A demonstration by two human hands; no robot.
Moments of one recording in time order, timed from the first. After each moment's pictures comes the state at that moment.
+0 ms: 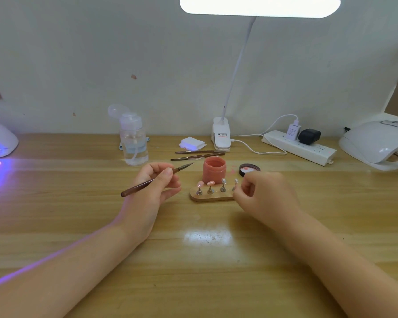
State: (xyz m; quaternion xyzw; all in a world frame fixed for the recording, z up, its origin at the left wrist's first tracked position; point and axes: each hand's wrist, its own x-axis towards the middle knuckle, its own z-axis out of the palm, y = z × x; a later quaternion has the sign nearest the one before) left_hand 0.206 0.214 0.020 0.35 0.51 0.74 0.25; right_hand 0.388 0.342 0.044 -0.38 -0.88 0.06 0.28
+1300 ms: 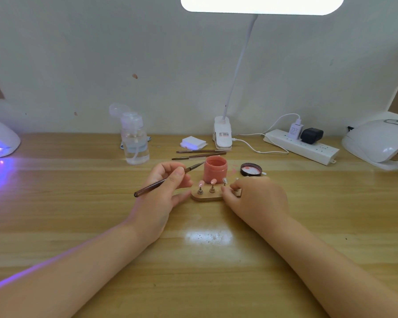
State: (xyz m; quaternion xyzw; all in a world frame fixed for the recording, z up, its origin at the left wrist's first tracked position) left_hand 0.222 0.220 0.024 0.34 0.50 0.74 0.29; right_hand 0.370 0.342 0.024 -0.40 -0.88 -0.04 0.25
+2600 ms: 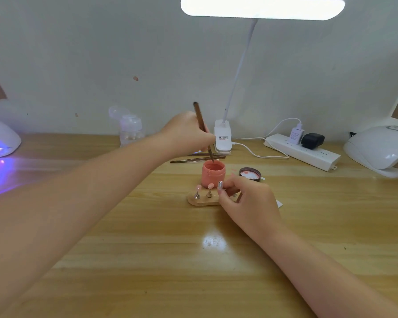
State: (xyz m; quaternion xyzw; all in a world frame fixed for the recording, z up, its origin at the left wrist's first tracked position) left_hand 0.209 0.293 0.133 0.54 0.76 0.37 0.08; right_hand 0.366 0.342 0.014 -0.31 -0.84 0.18 0.42
